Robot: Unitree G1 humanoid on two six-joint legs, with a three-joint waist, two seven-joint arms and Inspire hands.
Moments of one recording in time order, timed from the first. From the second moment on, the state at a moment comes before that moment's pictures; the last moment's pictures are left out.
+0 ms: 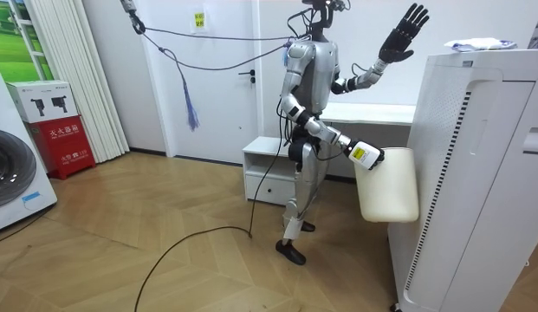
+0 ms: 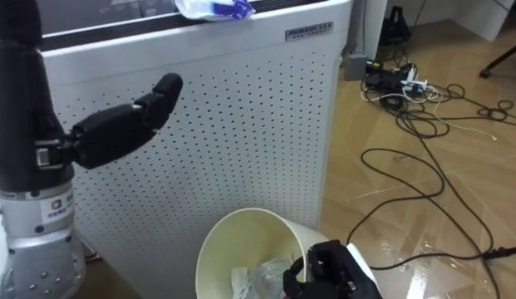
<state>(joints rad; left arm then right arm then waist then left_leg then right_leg) -0.25 0.35 -0.17 -0.22 0.54 -0.43 0.65 0.09 -0.34 0.22 0.36 0.13 -0.16 0.05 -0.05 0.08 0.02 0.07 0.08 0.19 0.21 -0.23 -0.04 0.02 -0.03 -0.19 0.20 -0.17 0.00</state>
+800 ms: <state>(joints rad) -0.51 0.49 -0.21 -0.22 0.62 -0.30 0.42 0.09 -0.39 0.25 0.33 0.07 -0.13 0.12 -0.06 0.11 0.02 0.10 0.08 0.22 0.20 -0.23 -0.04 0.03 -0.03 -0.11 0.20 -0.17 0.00</state>
